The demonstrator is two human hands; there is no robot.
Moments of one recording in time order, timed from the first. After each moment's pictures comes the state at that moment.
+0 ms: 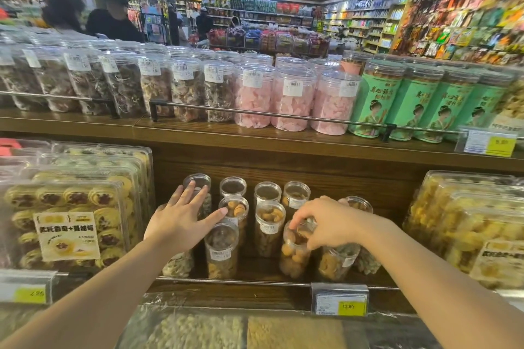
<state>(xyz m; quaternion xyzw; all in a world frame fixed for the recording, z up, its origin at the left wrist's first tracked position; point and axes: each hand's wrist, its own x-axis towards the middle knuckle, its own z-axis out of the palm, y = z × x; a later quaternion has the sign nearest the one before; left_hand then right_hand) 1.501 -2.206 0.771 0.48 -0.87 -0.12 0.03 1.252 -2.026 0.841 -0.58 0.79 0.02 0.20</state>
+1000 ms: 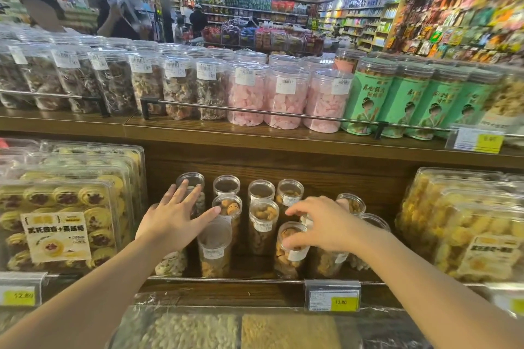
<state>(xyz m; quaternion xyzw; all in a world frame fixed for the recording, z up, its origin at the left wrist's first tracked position) 1.501 -2.203 0.774 0.47 -0.87 -0.12 0.03 1.259 -2.008 0.840 -0.56 0.82 -0.05 0.14</state>
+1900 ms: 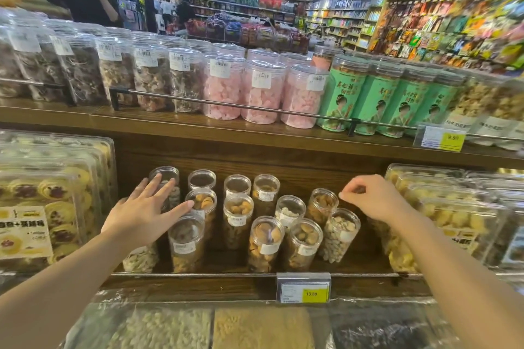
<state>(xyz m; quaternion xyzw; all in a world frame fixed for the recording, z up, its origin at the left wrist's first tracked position) 1.502 -2.208 0.769 0.48 -0.87 -0.11 0.03 1.144 -1.948 0.855 -0.39 0.90 -0.17 0.07</state>
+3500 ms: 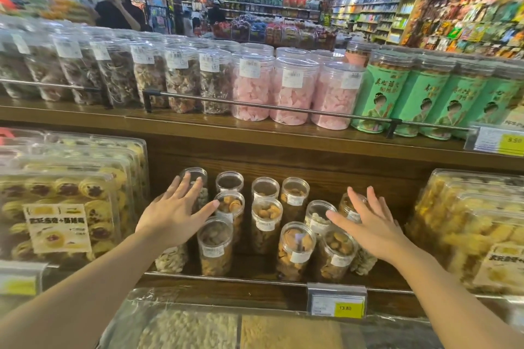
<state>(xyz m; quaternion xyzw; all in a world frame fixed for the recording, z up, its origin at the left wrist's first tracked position) 1.500 -2.210 0.771 0.47 -0.87 -0.11 0.04 1.184 -1.981 0.790 -0.37 0.90 -0.11 0.17</state>
